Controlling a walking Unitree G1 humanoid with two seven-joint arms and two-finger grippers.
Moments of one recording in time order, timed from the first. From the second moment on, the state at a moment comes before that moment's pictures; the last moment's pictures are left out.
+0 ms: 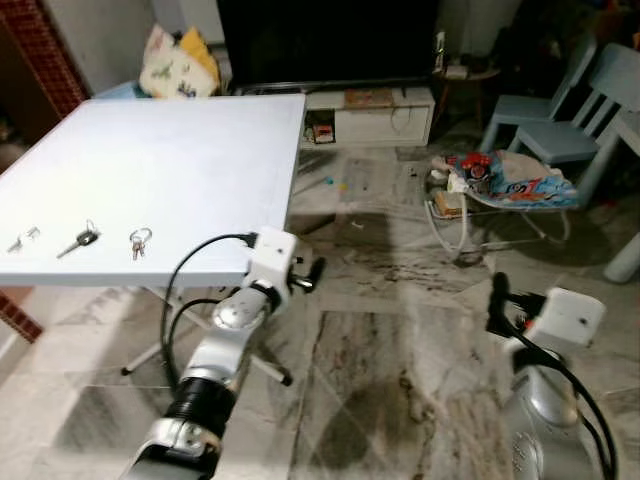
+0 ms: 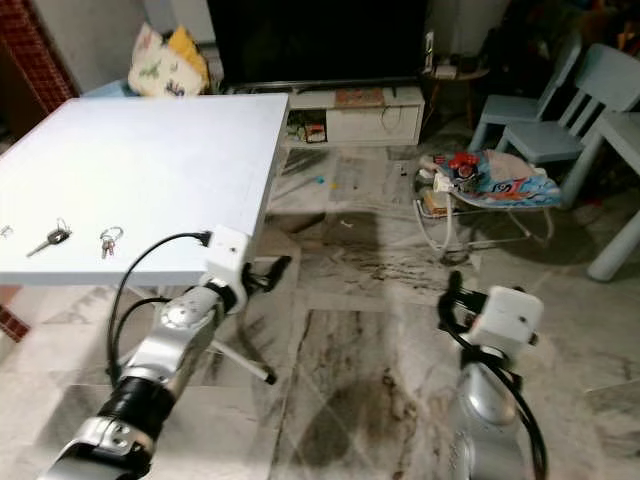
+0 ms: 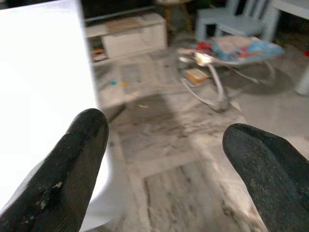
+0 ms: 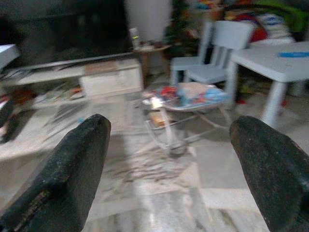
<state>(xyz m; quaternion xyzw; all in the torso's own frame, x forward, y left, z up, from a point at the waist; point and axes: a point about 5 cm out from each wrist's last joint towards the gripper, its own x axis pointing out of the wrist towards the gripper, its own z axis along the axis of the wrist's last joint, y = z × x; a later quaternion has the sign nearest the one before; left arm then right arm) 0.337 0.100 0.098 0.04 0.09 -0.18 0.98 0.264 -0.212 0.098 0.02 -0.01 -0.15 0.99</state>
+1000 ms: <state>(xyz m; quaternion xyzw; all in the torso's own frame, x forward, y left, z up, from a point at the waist) 0.336 0.078 0.097 0.02 0.09 -0.20 0.98 0.251 -0.223 0.093 0.01 0.00 -0.17 0.99</state>
